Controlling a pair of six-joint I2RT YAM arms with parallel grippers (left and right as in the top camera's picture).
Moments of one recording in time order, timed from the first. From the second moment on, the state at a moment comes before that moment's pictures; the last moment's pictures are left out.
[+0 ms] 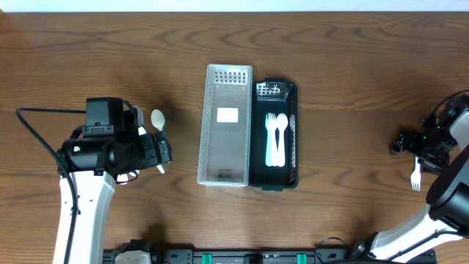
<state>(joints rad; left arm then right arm) 0.05 1.16 1.03 -1.12 0.18 -0.20 -0.58 1.94 1.20 -0.88 0.01 -0.01</state>
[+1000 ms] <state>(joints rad) 0.05 1.16 1.03 -1.13 0.18 -0.20 -0.58 1.94 1.20 -0.87 0.01 -0.02</state>
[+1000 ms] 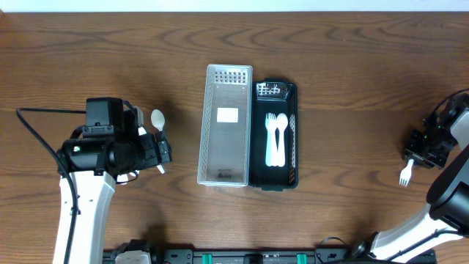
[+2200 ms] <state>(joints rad) 0.05 1.16 1.03 -1.13 0.18 -0.20 -0.44 1.93 1.35 -0.99 -0.18 0.02</state>
